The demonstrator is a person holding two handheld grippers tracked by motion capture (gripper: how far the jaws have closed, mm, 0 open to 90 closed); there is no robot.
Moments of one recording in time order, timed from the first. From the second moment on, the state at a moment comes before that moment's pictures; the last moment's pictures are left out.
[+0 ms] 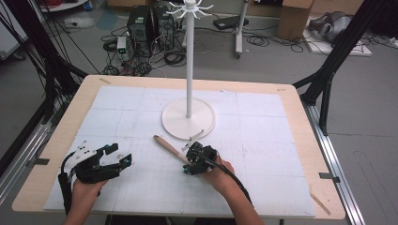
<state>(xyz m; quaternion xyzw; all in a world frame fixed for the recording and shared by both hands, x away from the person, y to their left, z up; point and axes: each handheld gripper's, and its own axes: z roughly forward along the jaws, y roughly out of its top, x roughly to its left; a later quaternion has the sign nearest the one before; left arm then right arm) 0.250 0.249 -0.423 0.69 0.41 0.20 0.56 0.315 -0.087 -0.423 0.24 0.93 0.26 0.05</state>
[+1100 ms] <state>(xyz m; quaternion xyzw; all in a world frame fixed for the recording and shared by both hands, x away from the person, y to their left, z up) 0.250 0.249 -0.424 0.69 0.41 0.19 0.56 0.307 -0.081 -0.421 0.23 0.94 0.25 0.09</state>
